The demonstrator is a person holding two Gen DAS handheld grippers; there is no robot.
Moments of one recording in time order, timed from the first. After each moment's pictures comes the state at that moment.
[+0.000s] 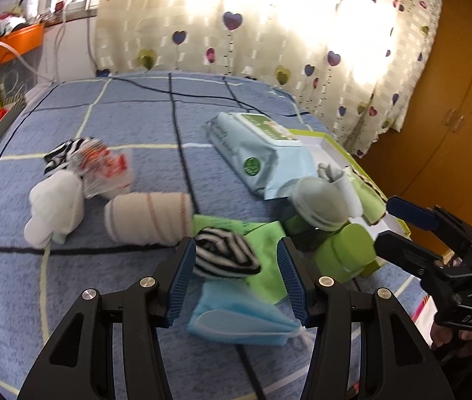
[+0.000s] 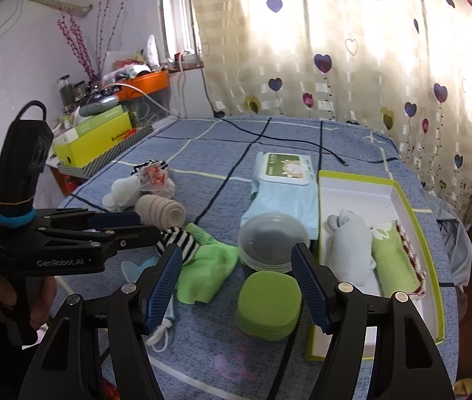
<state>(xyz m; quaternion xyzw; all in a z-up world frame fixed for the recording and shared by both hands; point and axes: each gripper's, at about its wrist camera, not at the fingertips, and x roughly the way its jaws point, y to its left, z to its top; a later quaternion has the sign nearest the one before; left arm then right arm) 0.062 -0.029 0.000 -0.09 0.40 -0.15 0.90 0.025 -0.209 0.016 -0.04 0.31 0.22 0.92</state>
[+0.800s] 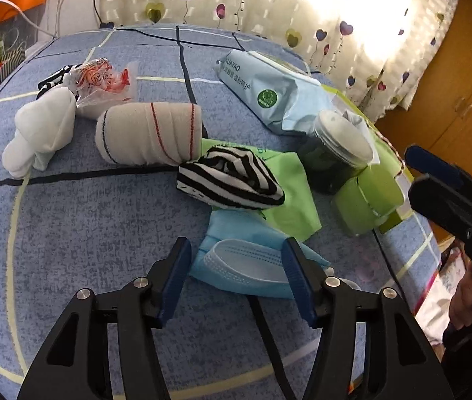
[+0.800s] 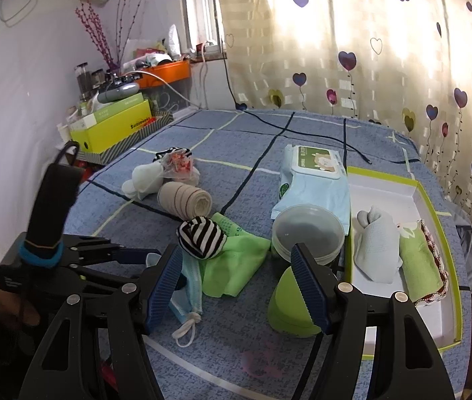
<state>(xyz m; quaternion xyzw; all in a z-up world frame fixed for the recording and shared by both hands) 0.051 -0.032 -0.050 -0.10 0.46 -0.16 0.87 0.018 -0.187 0.007 -0.05 0.32 0.26 0.91</state>
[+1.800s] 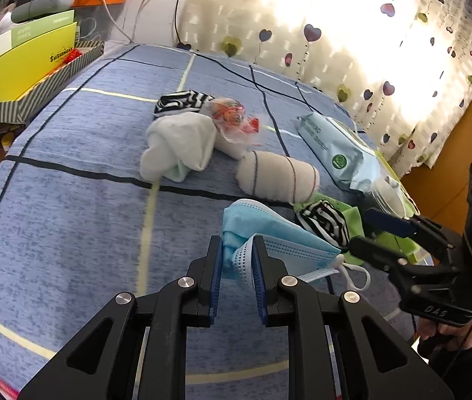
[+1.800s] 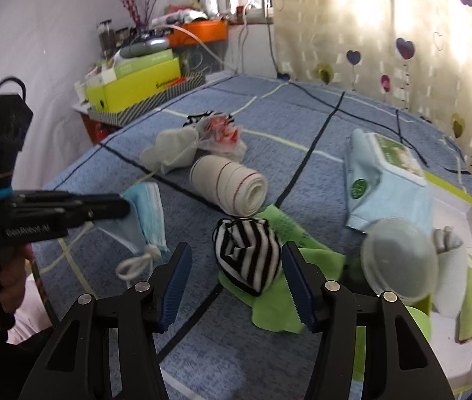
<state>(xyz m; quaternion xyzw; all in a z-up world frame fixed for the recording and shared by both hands) 0.024 0.073 -0.031 -0.17 0.41 -0.07 0.90 0.052 -0.108 -0.030 -0.11 0.37 0.31 0.87</state>
